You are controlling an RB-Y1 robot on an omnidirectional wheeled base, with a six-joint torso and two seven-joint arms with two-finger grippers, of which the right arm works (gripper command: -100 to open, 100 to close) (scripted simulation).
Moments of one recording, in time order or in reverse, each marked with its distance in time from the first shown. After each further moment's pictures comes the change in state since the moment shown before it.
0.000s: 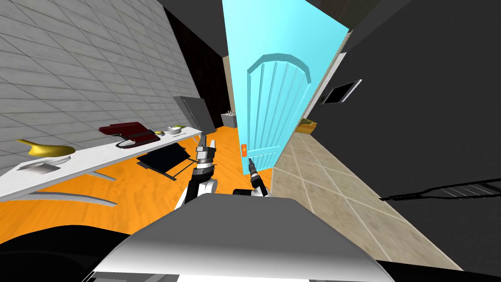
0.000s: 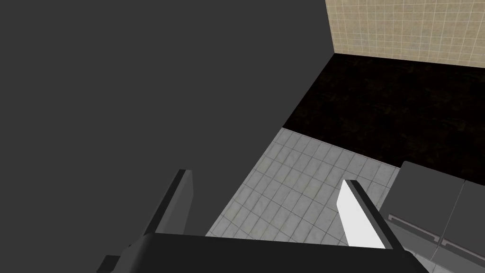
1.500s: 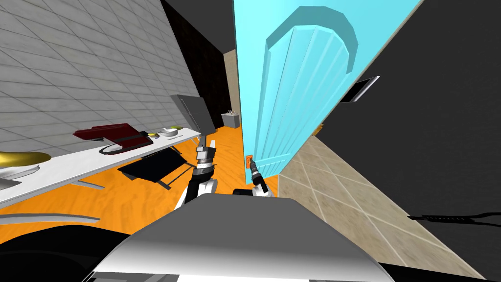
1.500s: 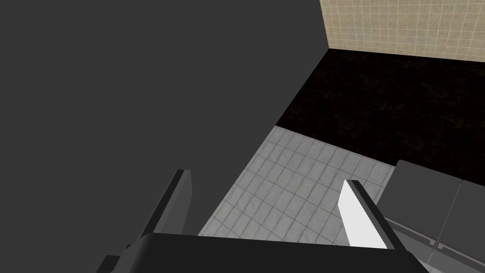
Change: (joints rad) arm -0.056 -0.010 -0.033 0.035 0.000 0.003 -0.011
